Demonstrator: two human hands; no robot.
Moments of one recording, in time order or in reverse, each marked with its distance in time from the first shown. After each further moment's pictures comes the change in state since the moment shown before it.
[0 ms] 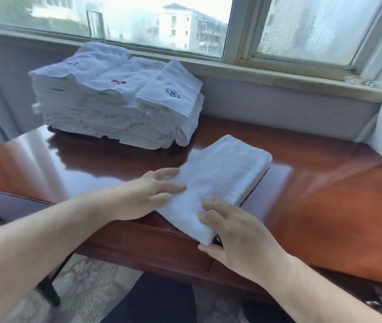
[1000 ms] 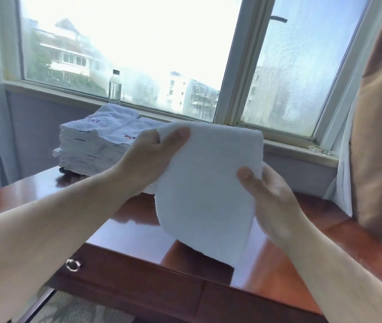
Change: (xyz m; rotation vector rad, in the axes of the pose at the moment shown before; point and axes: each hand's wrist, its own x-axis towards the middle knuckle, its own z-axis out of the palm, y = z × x) left_hand -0.039 0.137 -0.106 -0.809 0.798 0.198; right_hand 0.043 -0.003 -0.147 1.299 0.421 0.273
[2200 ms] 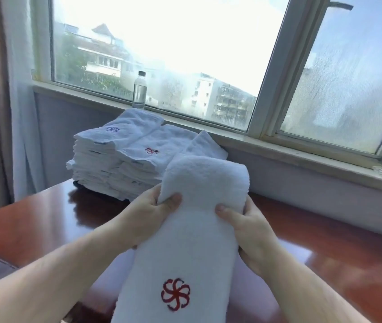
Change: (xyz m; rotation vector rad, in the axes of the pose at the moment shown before) left_hand 0.056 -0.141 -0.065 -0.061 -0.078 -0.327; right_hand 0.125 0.110 0.051 0.157 0.036 0.326
